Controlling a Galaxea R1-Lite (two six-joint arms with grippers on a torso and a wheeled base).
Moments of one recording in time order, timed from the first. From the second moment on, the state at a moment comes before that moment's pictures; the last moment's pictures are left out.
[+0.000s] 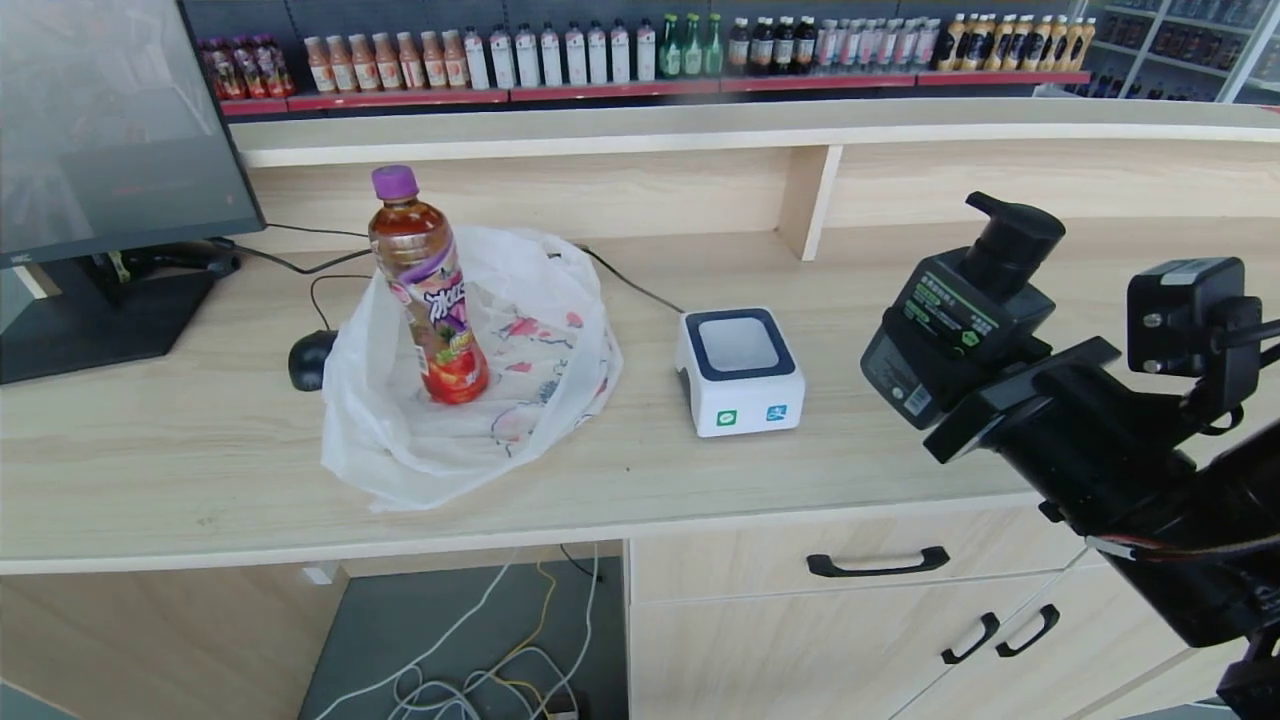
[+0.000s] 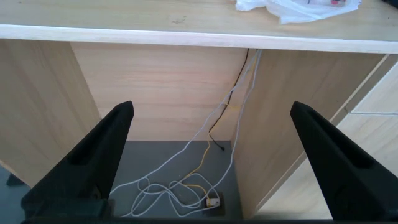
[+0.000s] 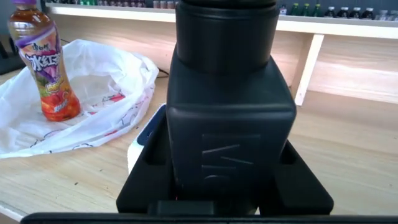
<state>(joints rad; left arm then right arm) 0.00 0.00 0.00 0.00 0.00 0.00 0.53 1.61 -0.42 -1.57 -0.08 -0.16</state>
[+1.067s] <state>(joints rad) 0.00 0.00 0.00 0.00 0.00 0.00 0.58 1.64 -0.42 -1.57 -0.06 -0.27</state>
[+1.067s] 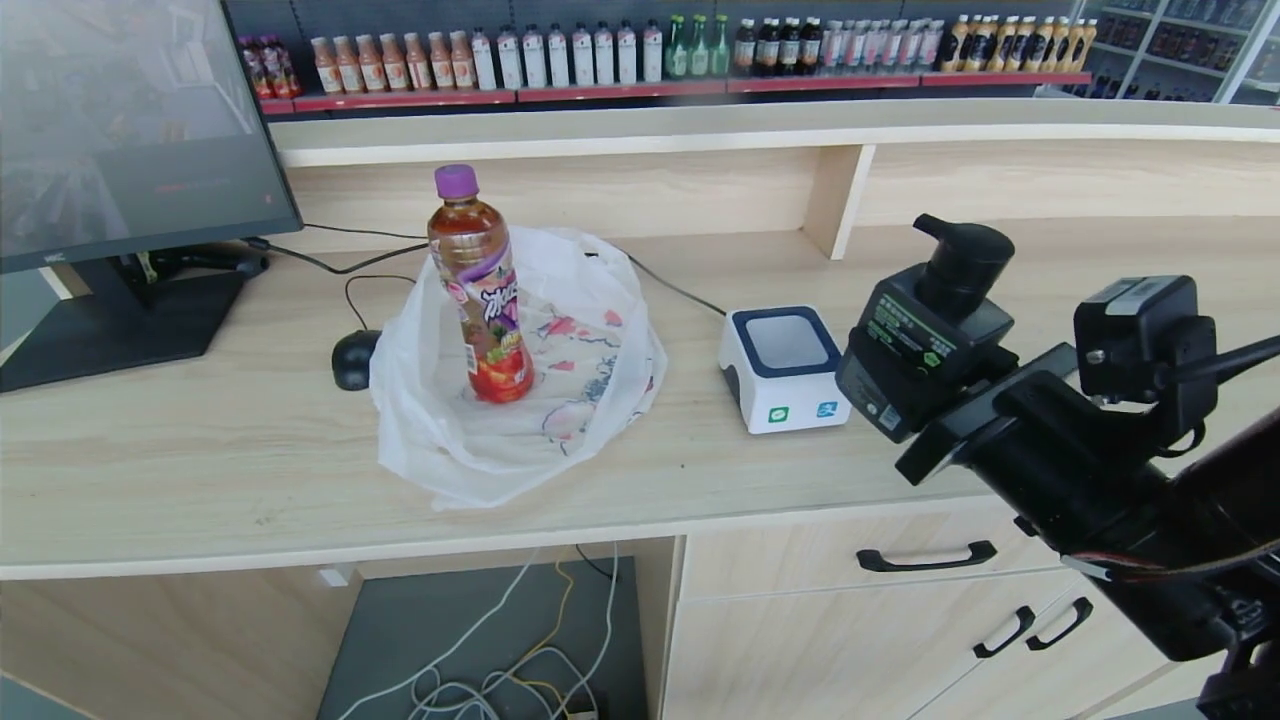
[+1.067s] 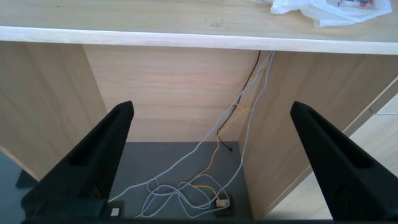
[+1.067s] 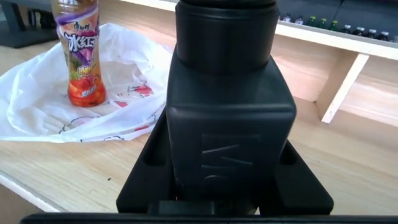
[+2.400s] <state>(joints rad) 0.00 0.00 0.00 0.00 0.00 0.00 0.48 1.83 -0.71 -1.57 0.47 -1.20</state>
